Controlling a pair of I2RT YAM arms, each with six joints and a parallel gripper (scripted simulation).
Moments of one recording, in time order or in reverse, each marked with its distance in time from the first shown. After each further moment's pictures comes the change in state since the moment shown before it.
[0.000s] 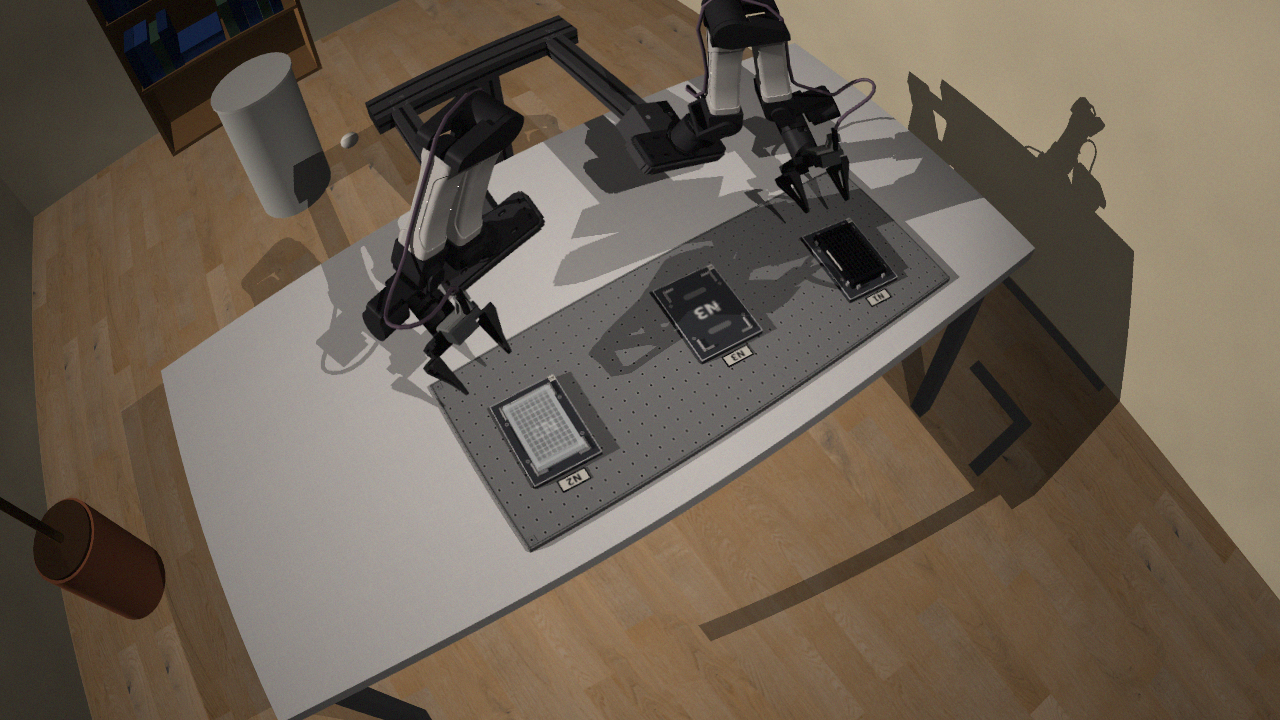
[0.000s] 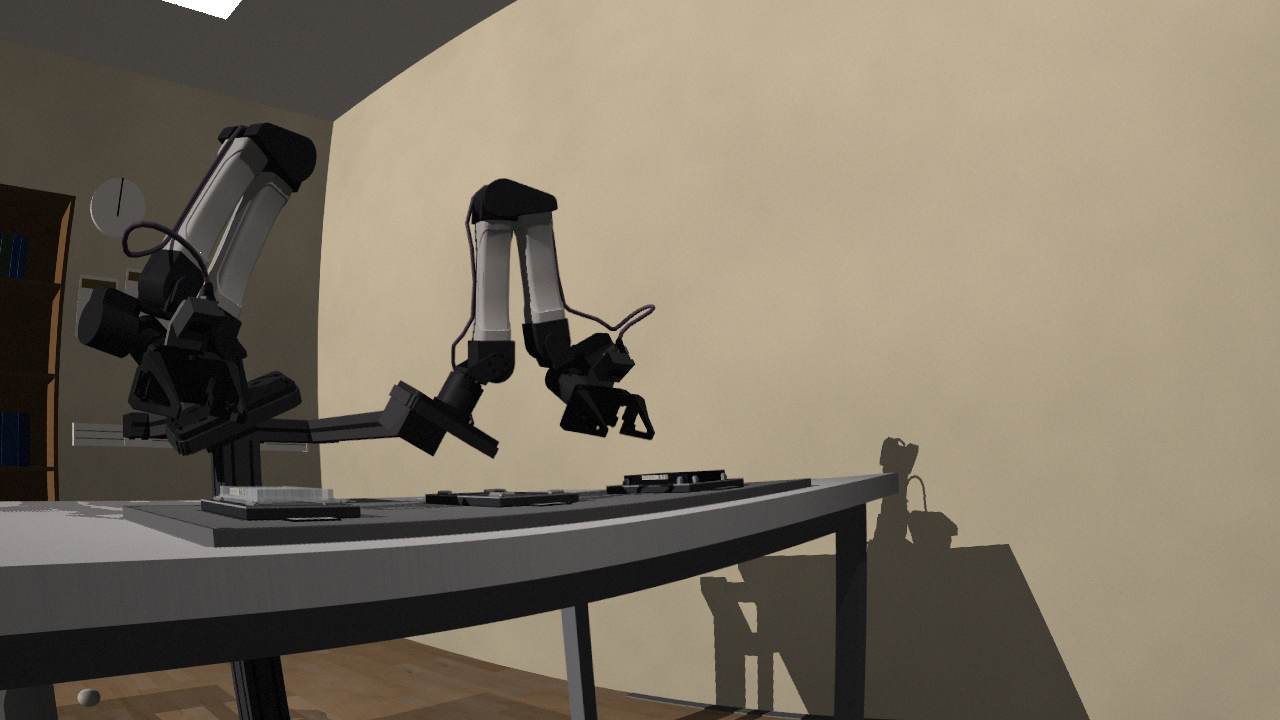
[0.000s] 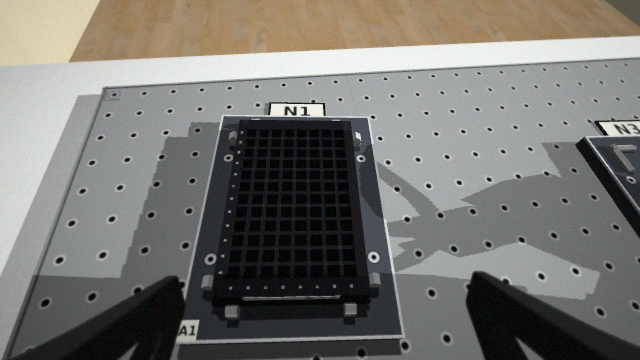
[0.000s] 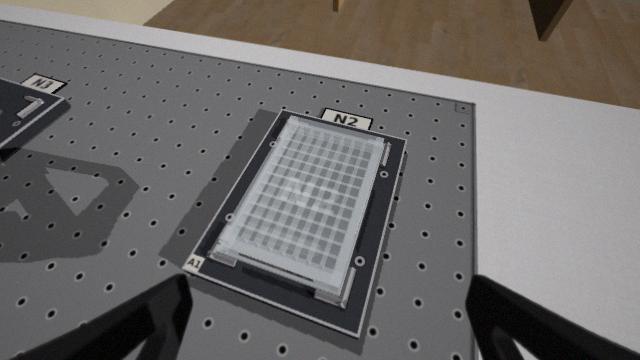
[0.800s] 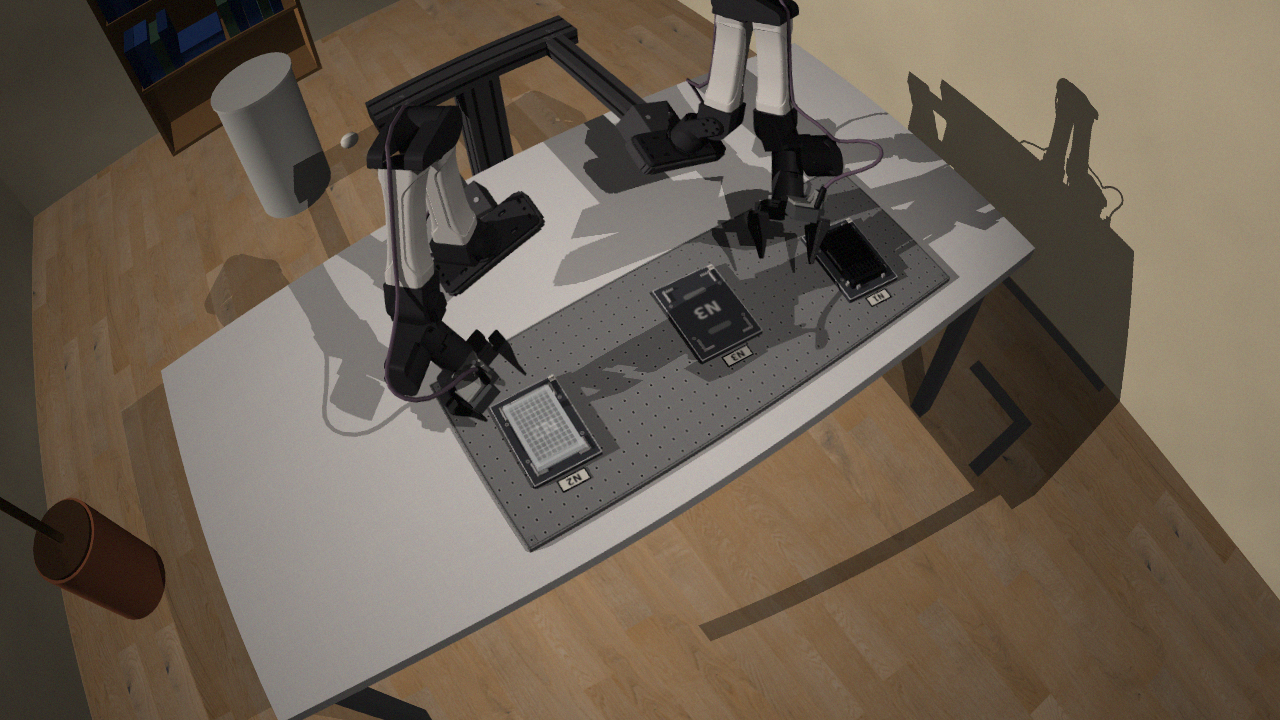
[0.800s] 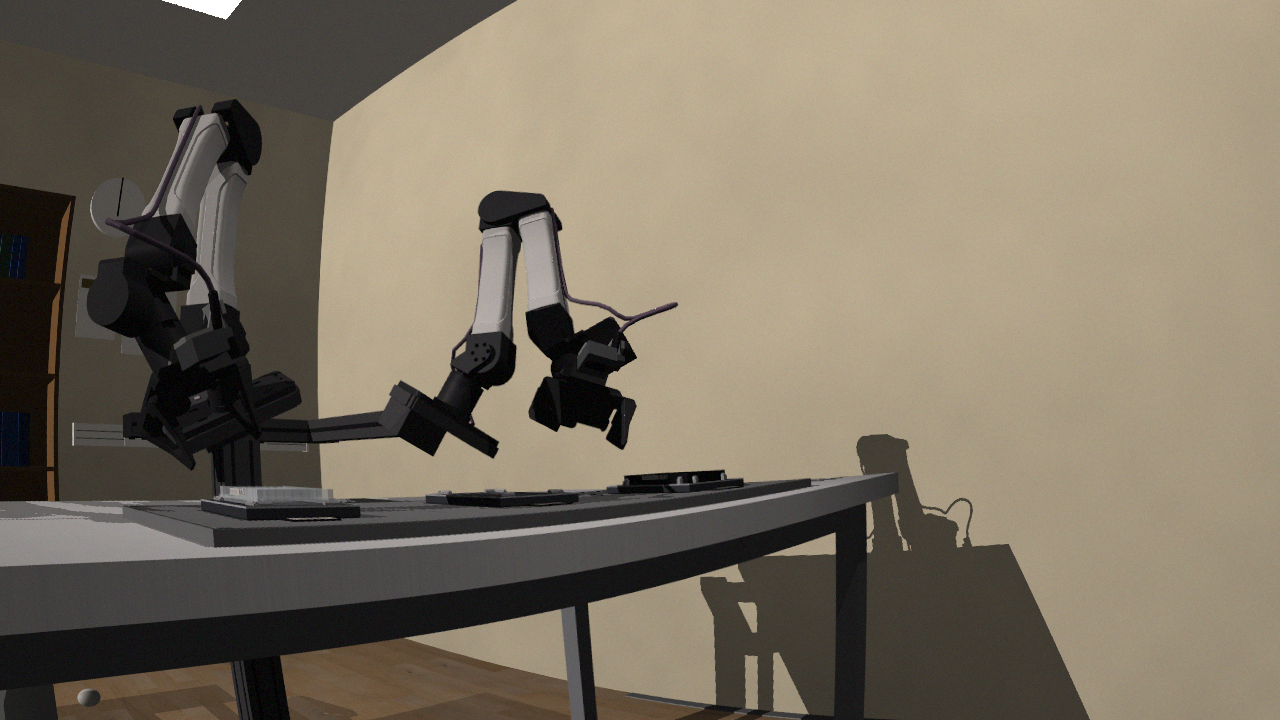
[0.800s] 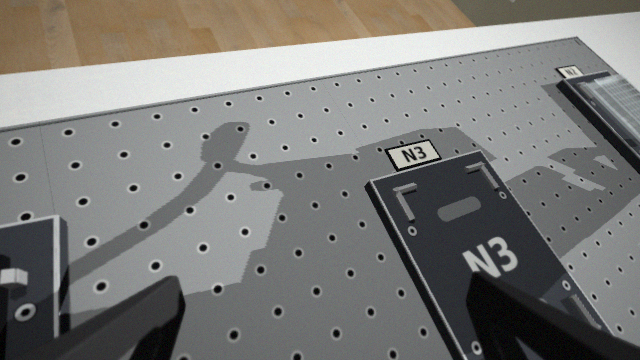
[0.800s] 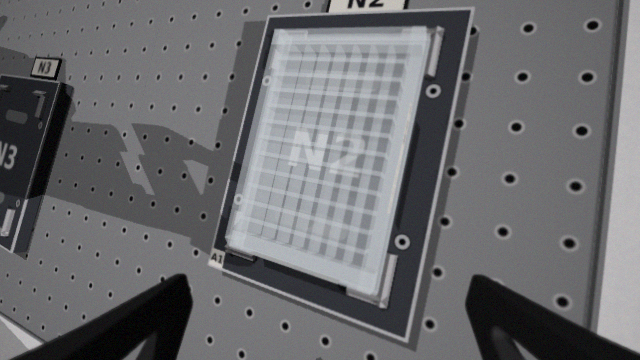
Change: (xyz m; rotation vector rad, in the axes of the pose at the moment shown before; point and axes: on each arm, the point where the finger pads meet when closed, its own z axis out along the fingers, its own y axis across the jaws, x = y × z) left arm -0.030 -0.138 0.071 0.403 0.111 0.007; right arm 0.014 -0.004 0.045 -0.186 0.442 0.328
